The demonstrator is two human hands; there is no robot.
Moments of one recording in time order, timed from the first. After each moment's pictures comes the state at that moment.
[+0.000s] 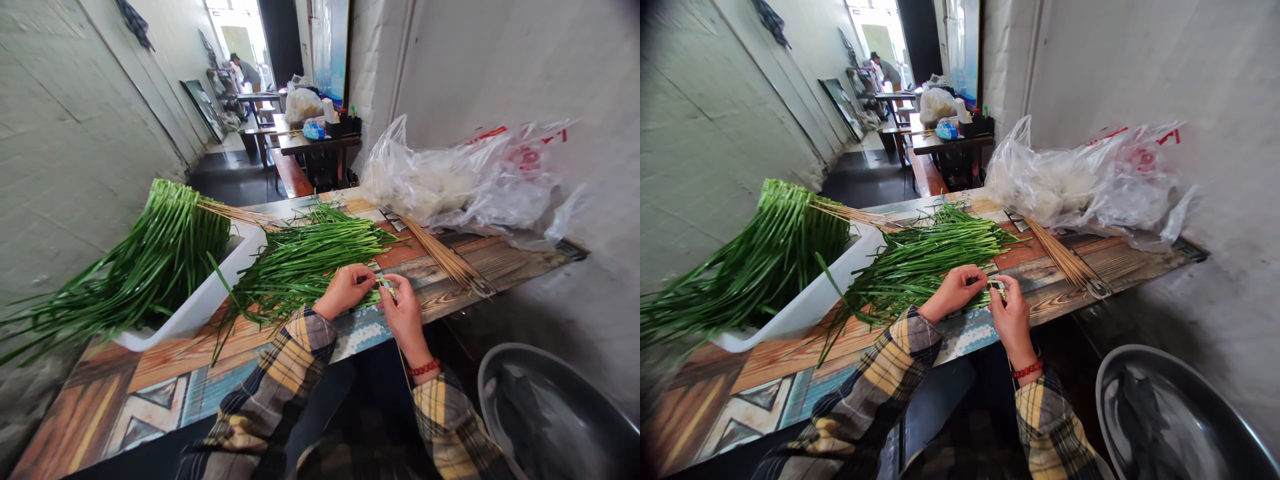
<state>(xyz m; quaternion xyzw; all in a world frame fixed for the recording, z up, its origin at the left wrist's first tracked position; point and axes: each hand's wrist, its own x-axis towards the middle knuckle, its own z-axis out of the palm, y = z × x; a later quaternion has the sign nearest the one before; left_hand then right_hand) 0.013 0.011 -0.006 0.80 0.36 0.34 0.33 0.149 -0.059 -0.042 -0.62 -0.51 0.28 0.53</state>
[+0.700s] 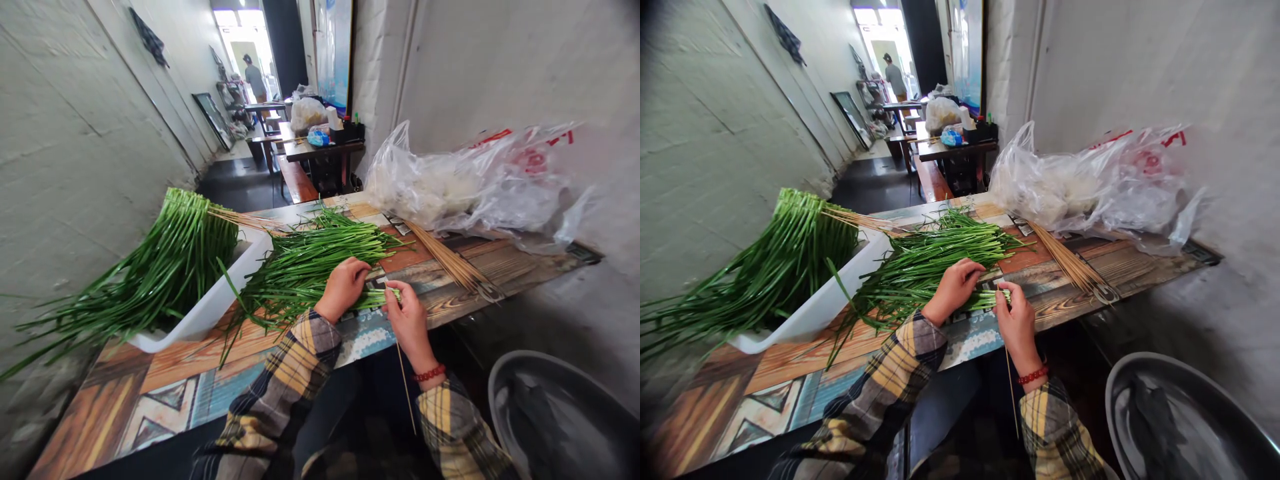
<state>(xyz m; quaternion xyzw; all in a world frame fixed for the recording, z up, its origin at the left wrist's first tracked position) 0.006 0.018 -0.003 0.81 0.42 0.35 0.20 0.148 -0.058 -0.041 -0.64 -0.52 0.25 0.50</state>
